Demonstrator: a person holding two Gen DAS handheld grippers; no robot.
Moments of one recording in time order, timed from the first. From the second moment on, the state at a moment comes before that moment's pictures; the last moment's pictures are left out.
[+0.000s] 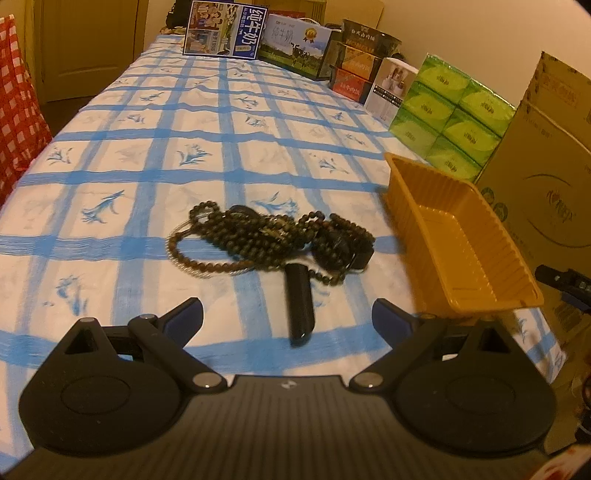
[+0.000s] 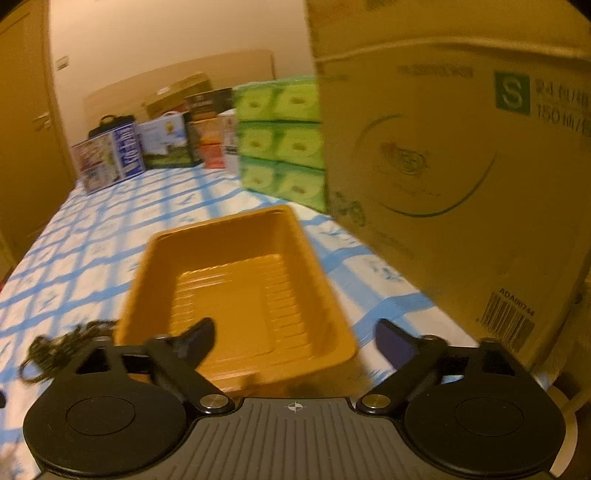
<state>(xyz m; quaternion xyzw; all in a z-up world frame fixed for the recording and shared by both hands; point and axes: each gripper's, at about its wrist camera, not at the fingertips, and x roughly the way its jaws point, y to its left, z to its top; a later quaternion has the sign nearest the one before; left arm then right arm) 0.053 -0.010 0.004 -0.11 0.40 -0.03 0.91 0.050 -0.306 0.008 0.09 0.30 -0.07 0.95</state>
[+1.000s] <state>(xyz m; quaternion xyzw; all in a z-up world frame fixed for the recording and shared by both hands) 0.071 -0.010 -0.028 -0.12 0.40 -0.05 0.91 0.090 -0.350 -0.044 0.20 0.30 -0.08 0.93</state>
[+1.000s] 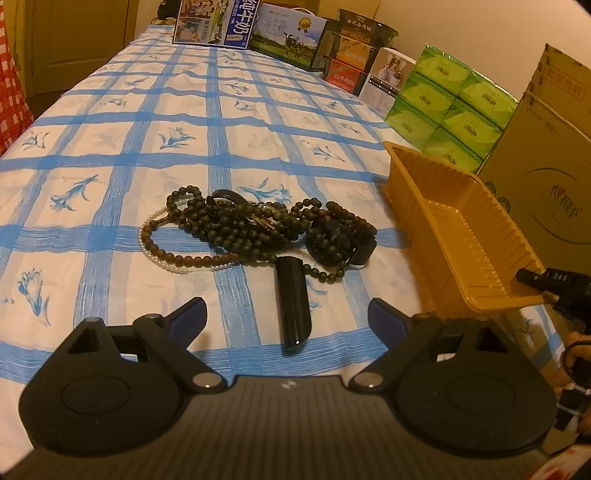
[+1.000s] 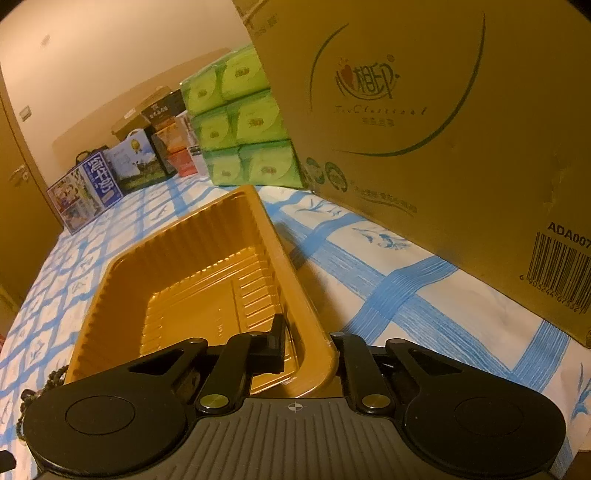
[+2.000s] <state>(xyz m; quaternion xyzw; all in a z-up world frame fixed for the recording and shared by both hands) 0.096 -0.038 -0.044 0.01 0.41 -0.09 0.91 0.067 -0.282 0.001 -0.03 0.26 -0.03 0.96</state>
